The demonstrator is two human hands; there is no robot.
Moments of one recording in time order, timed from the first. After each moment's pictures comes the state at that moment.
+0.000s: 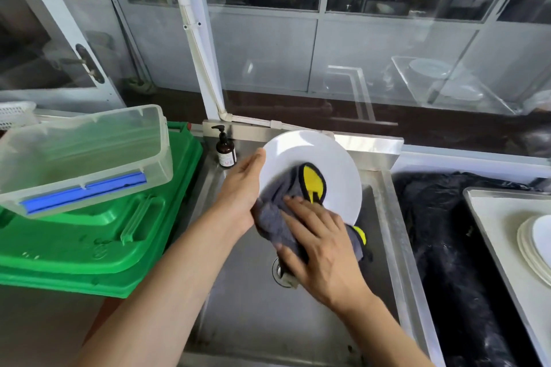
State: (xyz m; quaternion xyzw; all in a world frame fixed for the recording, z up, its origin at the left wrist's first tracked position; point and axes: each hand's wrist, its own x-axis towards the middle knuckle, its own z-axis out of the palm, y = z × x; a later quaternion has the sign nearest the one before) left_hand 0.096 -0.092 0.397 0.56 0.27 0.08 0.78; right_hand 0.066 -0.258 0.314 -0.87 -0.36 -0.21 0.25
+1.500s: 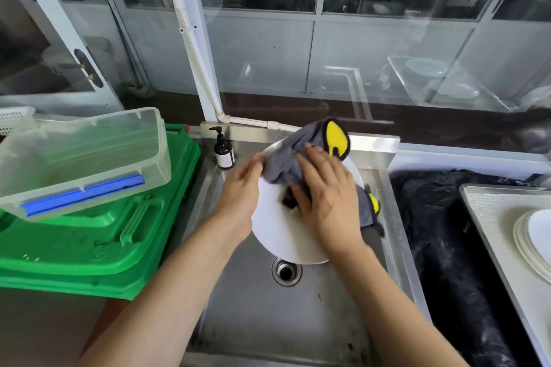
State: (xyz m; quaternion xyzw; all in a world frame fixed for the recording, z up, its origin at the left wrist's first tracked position) left_hand 0.090 -0.096 0.385 0.64 0.23 0.11 0.72; right_hand 0.118 -0.248 0.352 -0.88 -0.27 -0.31 0.23
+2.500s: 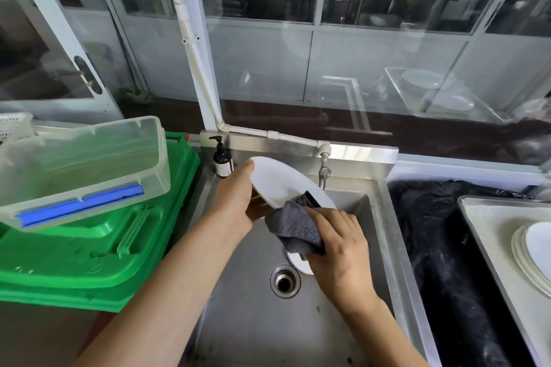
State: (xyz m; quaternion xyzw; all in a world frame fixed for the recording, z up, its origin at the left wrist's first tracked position) left_hand 0.110 -0.082 0.399 0.47 0.37 0.03 0.80; right_hand 0.071 -0.266 0.336 -0.86 -0.29 -0.29 0.32
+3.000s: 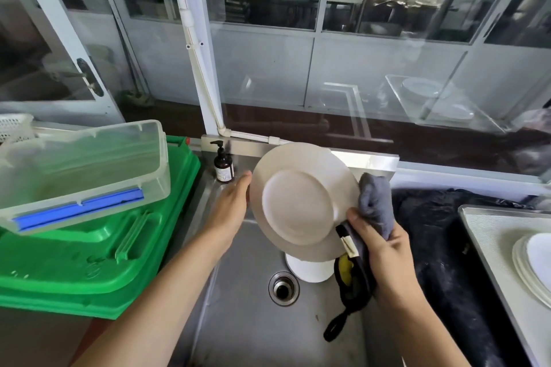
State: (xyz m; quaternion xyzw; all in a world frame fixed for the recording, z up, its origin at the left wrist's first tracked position) left_hand 0.104 -0.057 0.365 0.70 0.26 0.05 0.66; right_hand 0.082 -0.300 0.366 -0.59 0.04 0.02 0.80
